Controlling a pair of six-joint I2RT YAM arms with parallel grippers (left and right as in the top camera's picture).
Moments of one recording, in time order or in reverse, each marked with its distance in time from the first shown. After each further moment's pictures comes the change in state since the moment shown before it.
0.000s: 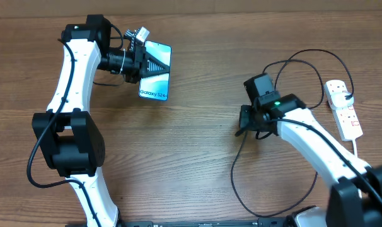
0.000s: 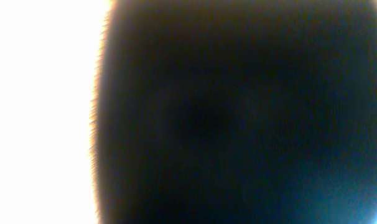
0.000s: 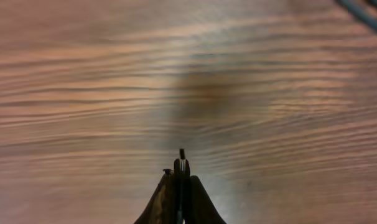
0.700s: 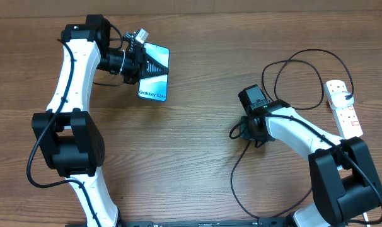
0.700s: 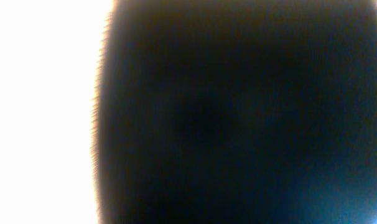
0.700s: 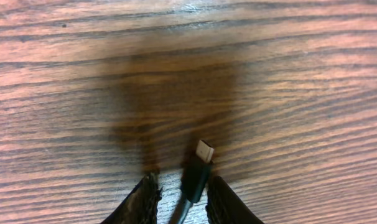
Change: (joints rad) left arm 0.000 0.000 0.000 0.002 -0.039 -0.038; right arm 0.000 0.136 -0.064 0.054 0.042 0.030
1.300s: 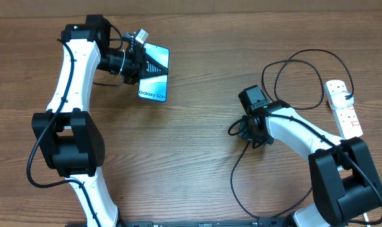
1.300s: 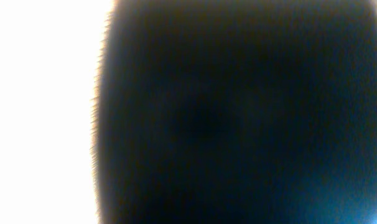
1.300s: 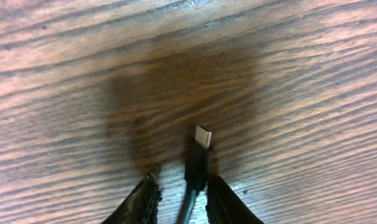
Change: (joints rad) left arm 0.000 0.000 0.000 -0.001 -0.008 0.000; right arm 0.000 0.000 -0.006 0.002 -0.029 0.150
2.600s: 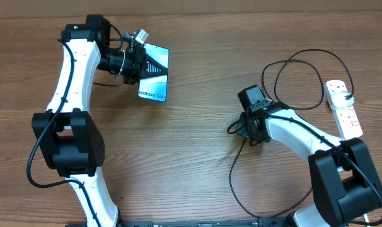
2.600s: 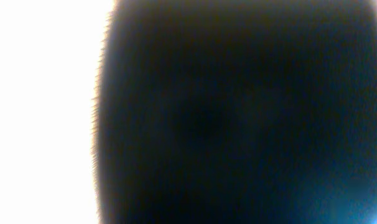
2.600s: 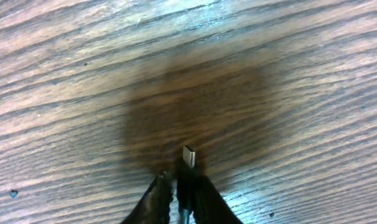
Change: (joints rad) left arm 0.000 0.000 0.000 0.000 -0.004 0.000; right arm 0.002 -0.006 -0.017 0.074 0.000 0.039
